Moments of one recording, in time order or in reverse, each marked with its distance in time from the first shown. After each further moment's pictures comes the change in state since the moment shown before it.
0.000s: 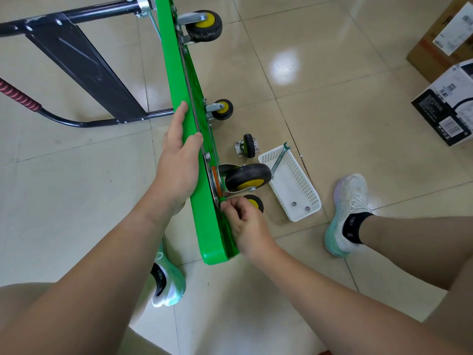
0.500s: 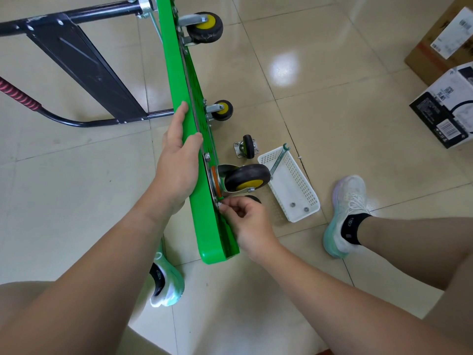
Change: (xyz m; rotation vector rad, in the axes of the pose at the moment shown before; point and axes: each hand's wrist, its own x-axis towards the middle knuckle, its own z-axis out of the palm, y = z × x) left_hand 0.000 0.001 -0.002 0.006 0.000 -0.013; right_hand 0.004 0.000 -0.001 0.160 0.025 0.069
